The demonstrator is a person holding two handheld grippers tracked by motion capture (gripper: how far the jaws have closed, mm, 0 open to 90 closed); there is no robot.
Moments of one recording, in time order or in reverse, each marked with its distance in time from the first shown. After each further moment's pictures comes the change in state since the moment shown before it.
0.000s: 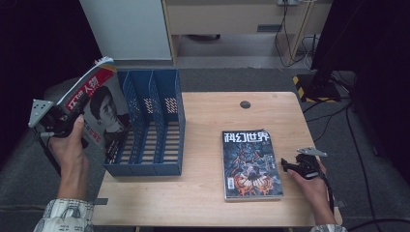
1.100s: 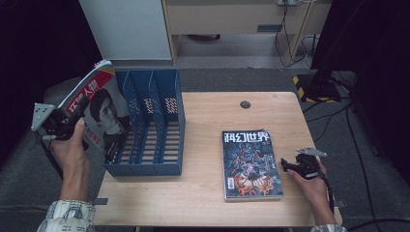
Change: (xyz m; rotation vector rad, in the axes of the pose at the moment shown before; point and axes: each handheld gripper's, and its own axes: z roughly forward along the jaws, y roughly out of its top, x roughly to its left) left arm 0.005 -0.012 -0.001 -0.002 0.022 0.008; right arm 0.000 0.000 0.000 0.000 0.000 0.003
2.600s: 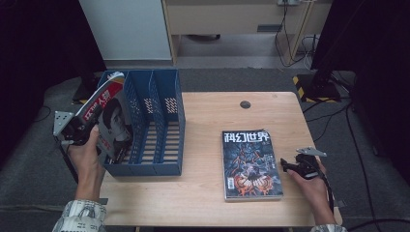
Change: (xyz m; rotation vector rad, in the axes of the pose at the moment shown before) left arm -0.003 -0.045 0.015 0.047 0.007 -0.020; right arm 0.001 0.000 0.000 -0.003 0.004 -0.007
